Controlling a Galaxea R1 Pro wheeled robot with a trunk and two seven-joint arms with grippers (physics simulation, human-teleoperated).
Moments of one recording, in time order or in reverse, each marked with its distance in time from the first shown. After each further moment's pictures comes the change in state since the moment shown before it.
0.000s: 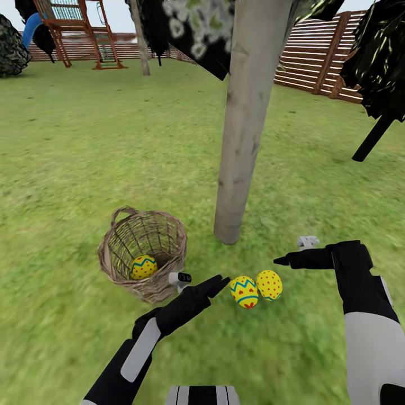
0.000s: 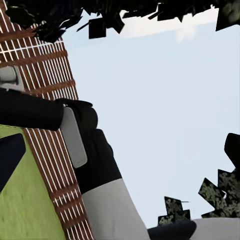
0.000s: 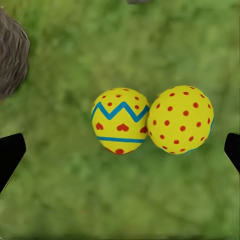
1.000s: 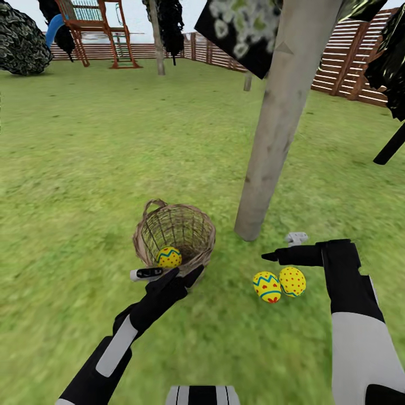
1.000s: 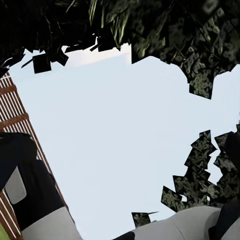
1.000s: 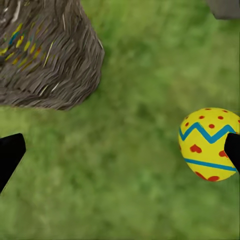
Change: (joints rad) left arm -0.001 0.116 0.011 -0.074 0.168 0.011 -0.196; right arm 0.001 0.081 -0.007 -0.054 -0.019 0.004 0.008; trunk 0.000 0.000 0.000
